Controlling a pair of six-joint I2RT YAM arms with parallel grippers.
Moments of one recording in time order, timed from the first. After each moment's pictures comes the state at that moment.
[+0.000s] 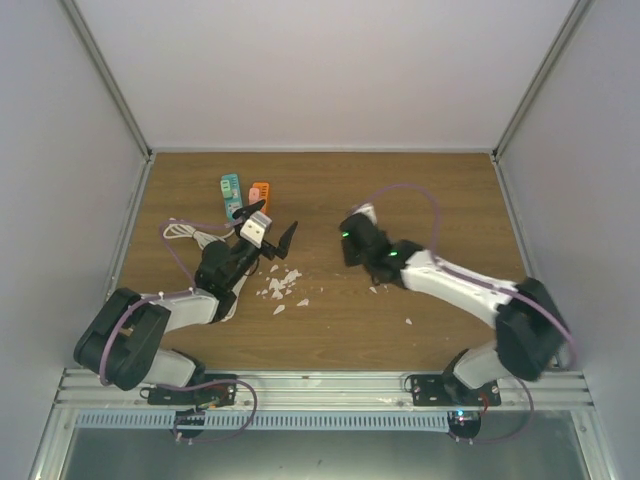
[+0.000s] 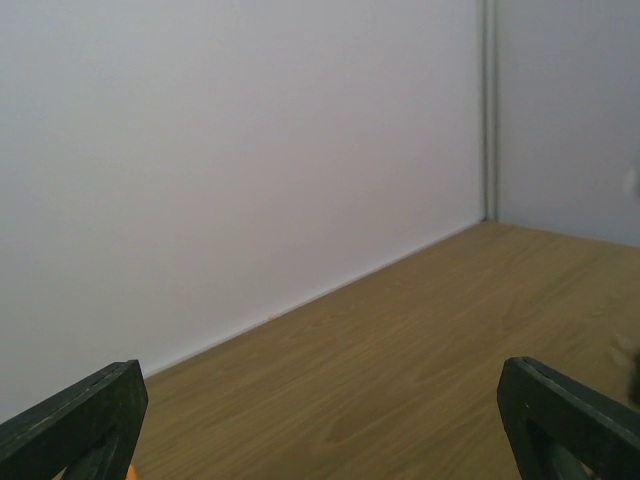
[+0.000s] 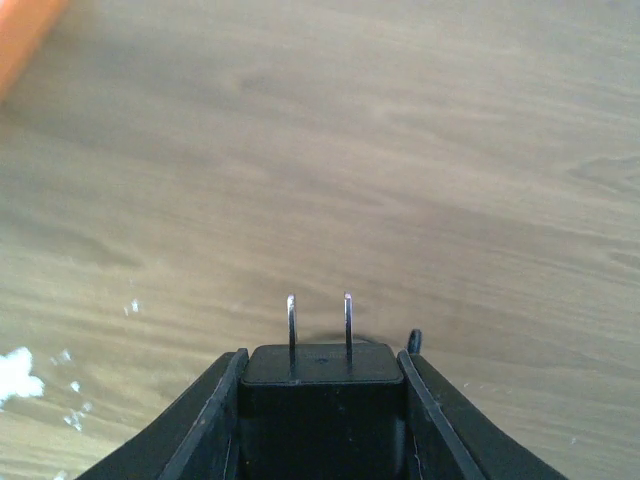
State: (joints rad) left arm -0.43 1.40 0.41 1.11 0.13 0.16; right arm 0.83 1.58 1.05 -0.42 0.50 0.36
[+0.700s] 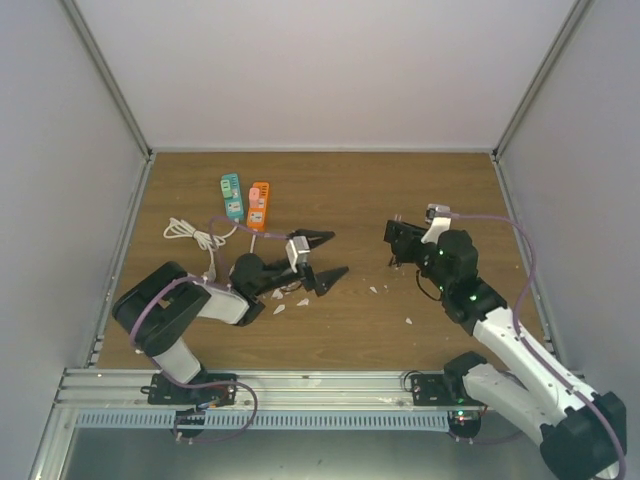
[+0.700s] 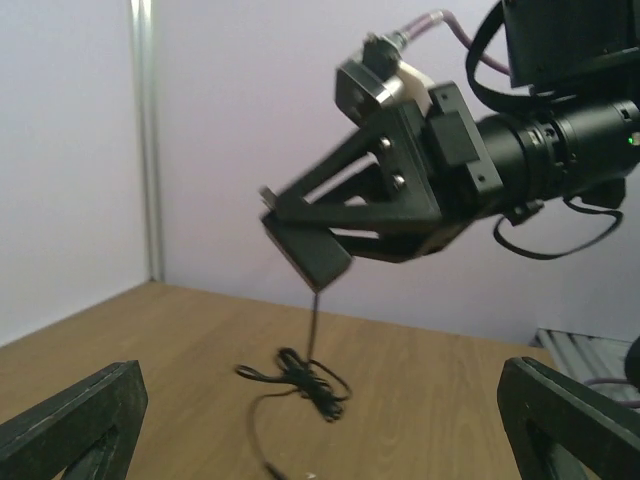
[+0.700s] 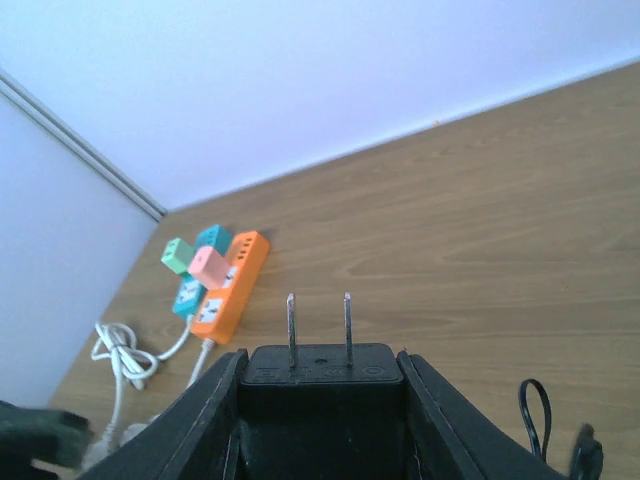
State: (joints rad) left arm -0.66 1.61 0.44 1.42 0.54 -0.17; right arm 0.44 0.86 0.59 -0.02 0.00 0.56
